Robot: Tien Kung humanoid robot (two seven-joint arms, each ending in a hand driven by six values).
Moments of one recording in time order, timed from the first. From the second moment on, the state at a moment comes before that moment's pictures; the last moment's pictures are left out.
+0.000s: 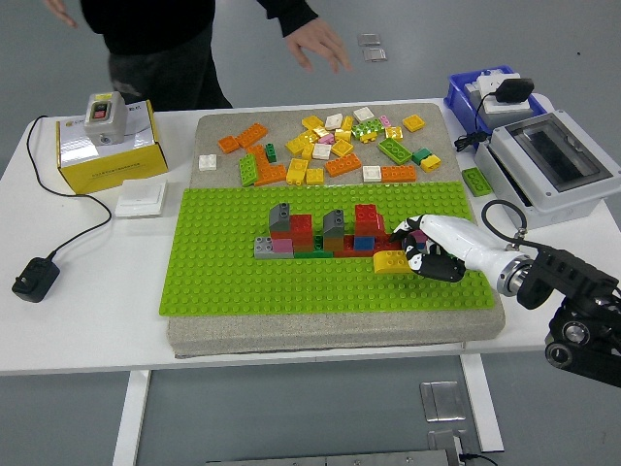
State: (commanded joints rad) left arm -0.09 0.27 -1.38 -0.18 1.17 -0.04 0.45; right arm 0.68 -0.68 0.28 1.61 -1.45 -0.35 -0.20
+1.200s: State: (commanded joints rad) left arm -0.06 0.25 -1.31 -0.18 1.06 -0.04 0.44; right arm 0.16 -0.37 1.26 1.59 -0.82 -0.40 0.38
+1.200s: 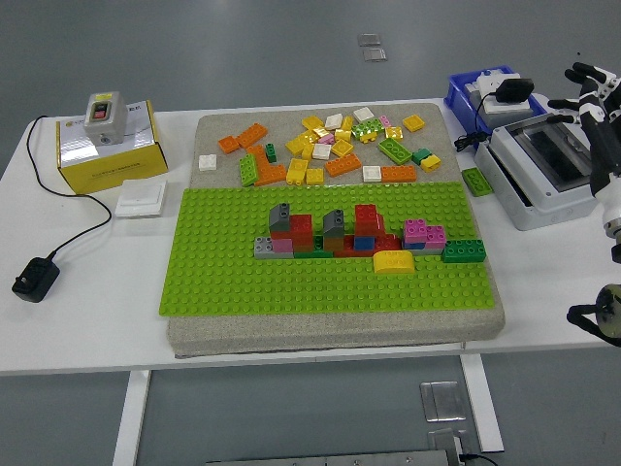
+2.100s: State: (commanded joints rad) left arm -0.07 0.25 -1.32 -0.18 1.07 -0.04 0.45; right arm 0.15 -0.36 1.25 1.64 -0.87 -0.43 0.31
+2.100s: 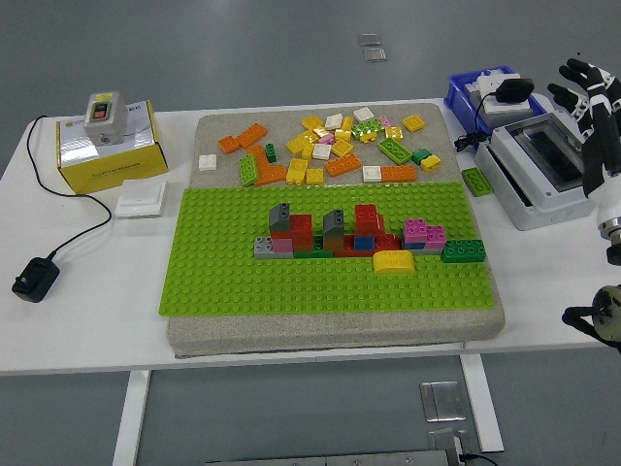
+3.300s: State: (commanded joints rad) left arm -0.02 0.25 -1.32 -0.18 1.08 -0.02 0.45; right arm 0.19 -0.42 1.07 1.63 -0.87 -0.45 0.24
